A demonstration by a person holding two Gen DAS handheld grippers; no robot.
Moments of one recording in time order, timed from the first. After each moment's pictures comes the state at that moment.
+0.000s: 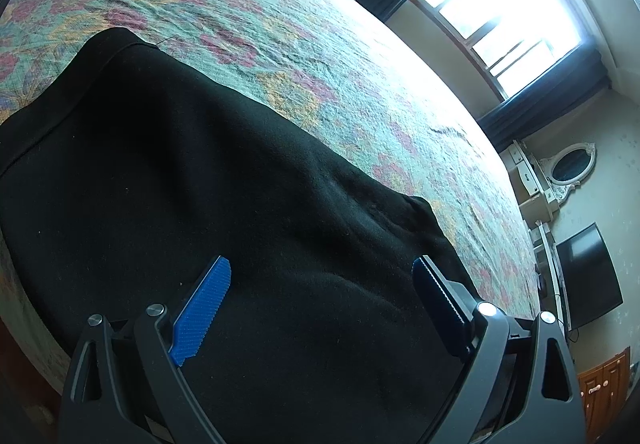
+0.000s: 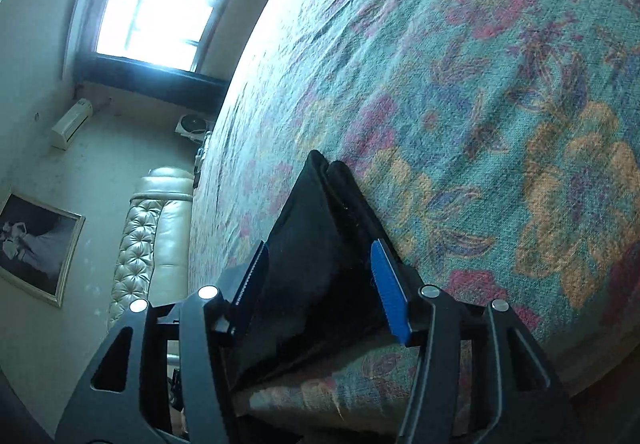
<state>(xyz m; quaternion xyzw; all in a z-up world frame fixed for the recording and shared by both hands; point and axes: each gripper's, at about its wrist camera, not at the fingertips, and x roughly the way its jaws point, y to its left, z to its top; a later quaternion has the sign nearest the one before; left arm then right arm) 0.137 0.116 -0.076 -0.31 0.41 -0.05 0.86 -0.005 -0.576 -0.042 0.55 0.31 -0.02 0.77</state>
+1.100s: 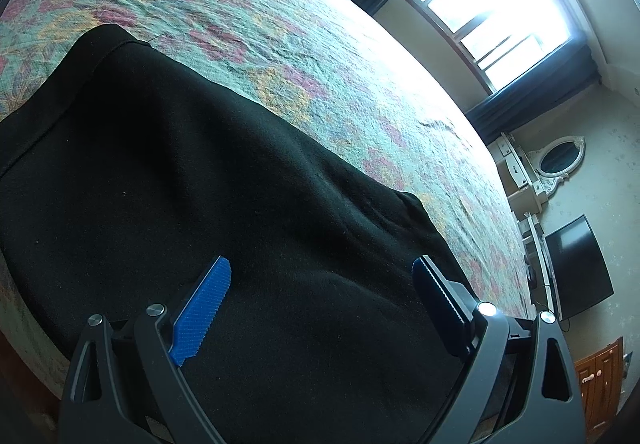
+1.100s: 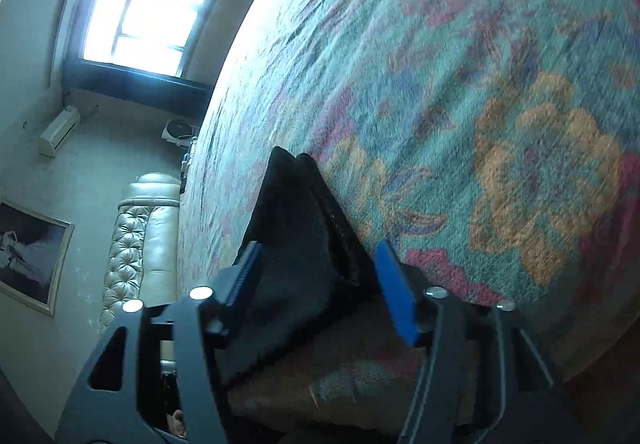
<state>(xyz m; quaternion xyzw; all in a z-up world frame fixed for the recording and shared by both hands) 0.137 0.126 -0.077 -0.32 0.42 -0.08 0.85 -0.052 -0.574 -0.051 0.53 0.32 -0.06 0.78</state>
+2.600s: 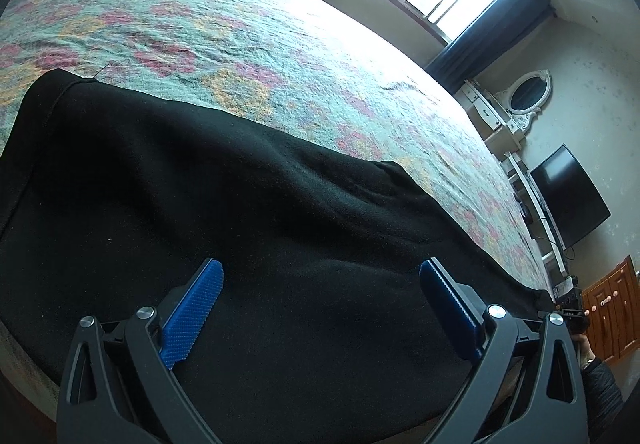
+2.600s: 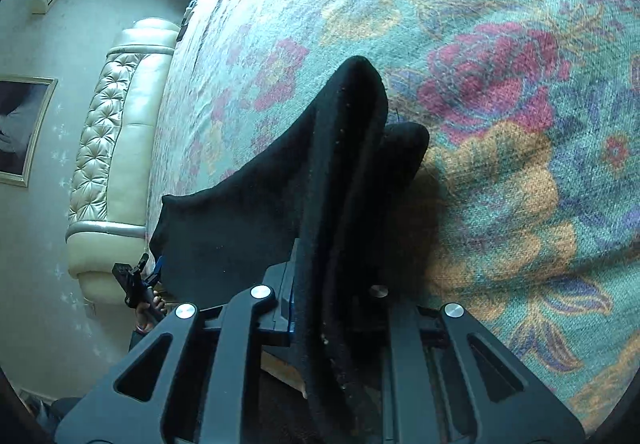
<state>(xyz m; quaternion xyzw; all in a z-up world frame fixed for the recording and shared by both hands) 0.145 0.129 -0.078 -0.22 0.42 -0.17 0.86 0.069 -0.544 -0.053 0.42 0.52 0.10 0.74</state>
